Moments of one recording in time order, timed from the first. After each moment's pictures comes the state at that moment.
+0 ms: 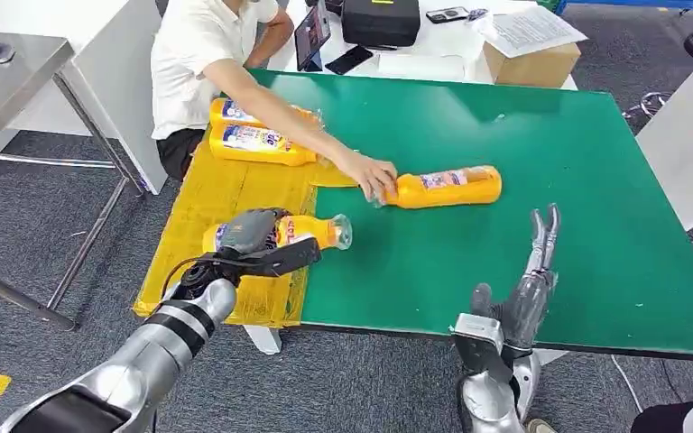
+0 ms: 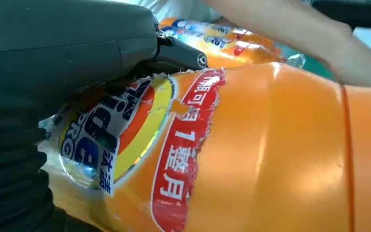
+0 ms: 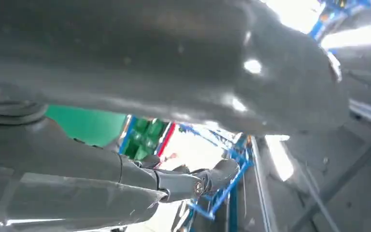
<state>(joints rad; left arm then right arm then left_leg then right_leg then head) -0.66 -0.12 -0.39 -0.61 -0.75 0.25 -0.07 0.01 0.18 0.12 -1.57 0.56 -0.70 -0.70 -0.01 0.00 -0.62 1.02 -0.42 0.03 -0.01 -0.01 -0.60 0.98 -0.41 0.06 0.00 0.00</state>
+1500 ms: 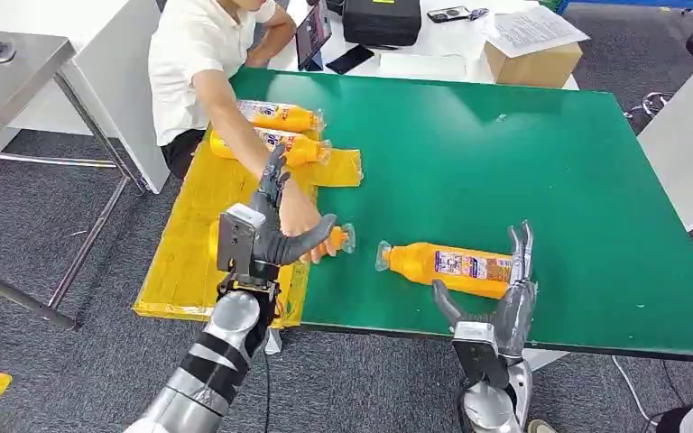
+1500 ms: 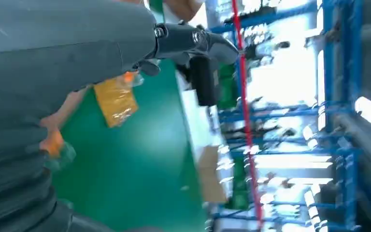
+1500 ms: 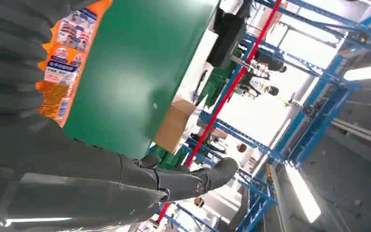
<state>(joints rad) -0.39 -0.32 -0.30 -1.10 0.08 0.33 -0.45 0.02 0.09 0.18 -1.46 0.43 -0.69 -0.70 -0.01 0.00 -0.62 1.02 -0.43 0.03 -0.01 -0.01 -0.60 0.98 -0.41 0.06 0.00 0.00</state>
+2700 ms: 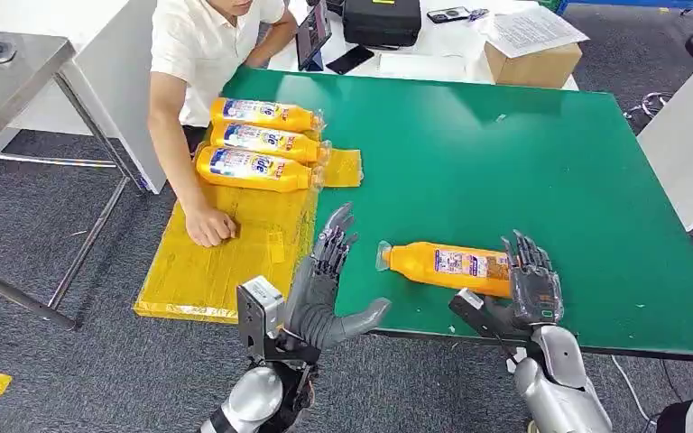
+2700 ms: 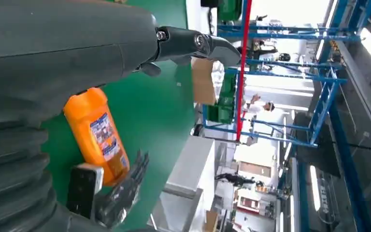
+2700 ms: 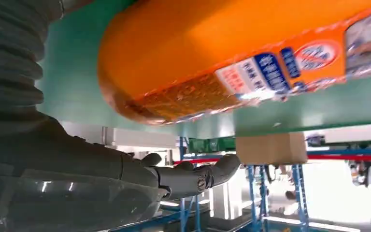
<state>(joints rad) -0.19 -0.24 -0.70 -1.35 0.37 0.30 -0.40 -0.29 -0.17 0.10 -0.82 1.15 -0.65 -0.29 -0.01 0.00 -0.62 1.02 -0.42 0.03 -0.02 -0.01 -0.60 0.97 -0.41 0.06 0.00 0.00</state>
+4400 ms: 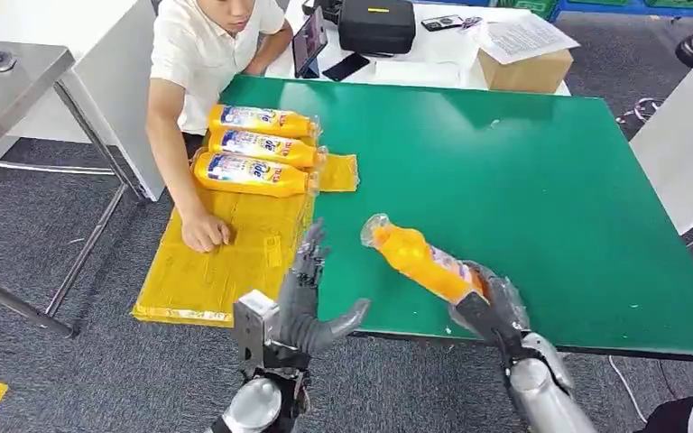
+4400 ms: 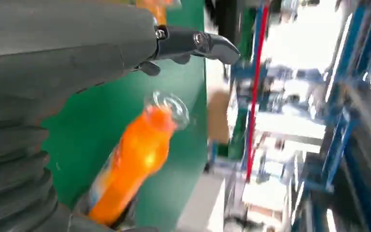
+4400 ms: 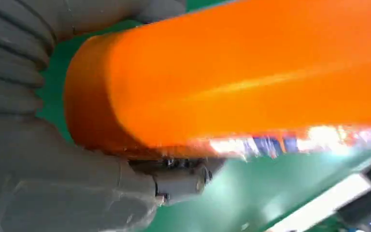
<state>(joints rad) -0.12 -0.22 -0.66 -1.27 0.36 0.45 -0.50 -0.16 -0.15 0.19 -1.02 0.50 -0.19 -0.49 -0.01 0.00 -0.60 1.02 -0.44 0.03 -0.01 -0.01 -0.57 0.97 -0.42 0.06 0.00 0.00</state>
